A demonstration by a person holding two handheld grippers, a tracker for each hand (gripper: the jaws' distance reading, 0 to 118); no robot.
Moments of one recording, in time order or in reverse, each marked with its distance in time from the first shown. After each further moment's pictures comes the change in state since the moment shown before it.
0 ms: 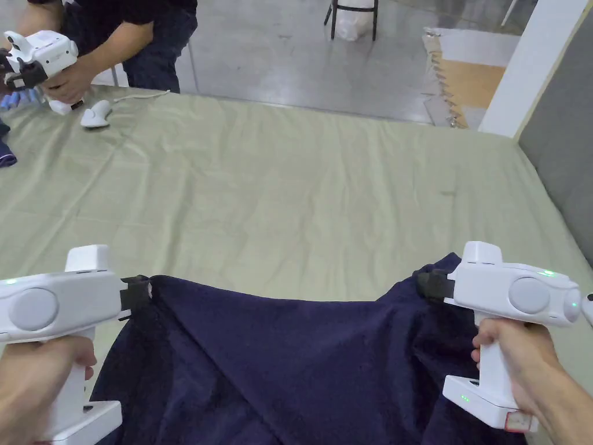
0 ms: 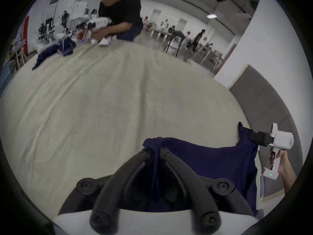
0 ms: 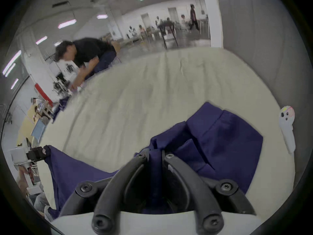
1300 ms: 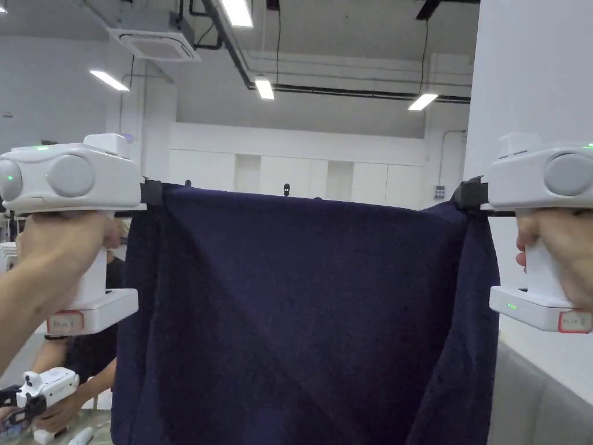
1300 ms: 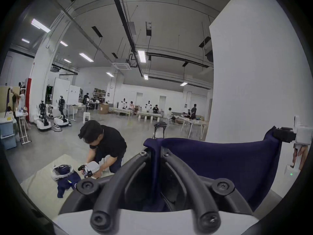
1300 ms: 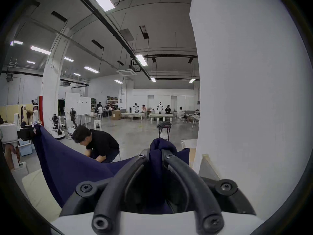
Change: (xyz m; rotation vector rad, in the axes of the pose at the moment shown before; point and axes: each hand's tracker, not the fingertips) left arm 0.205 0.378 0.333 0.745 -0.035 -0.227; right arm -0.101 0.371 0.440 0.713 -0.122 0.170
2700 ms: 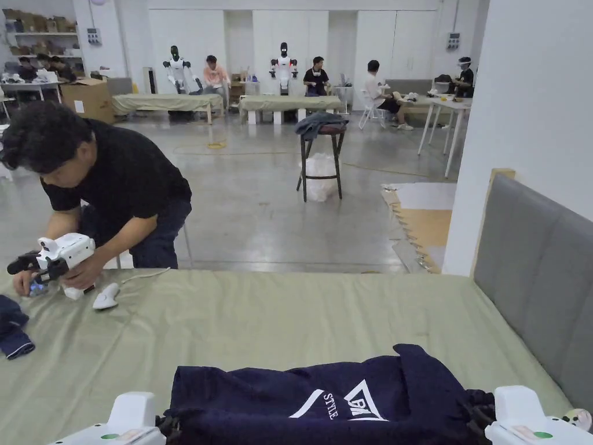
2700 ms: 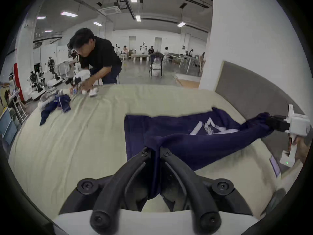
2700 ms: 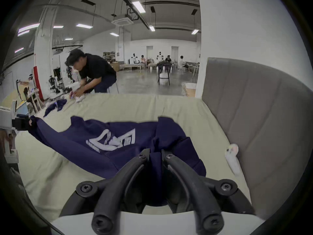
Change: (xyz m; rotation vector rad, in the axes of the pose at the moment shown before) left arm -0.045 -0.489 0.087 -0.614 -0.033 -0.067; right arm 0.002 -0.519 0.065 -0.481 0.052 0.011
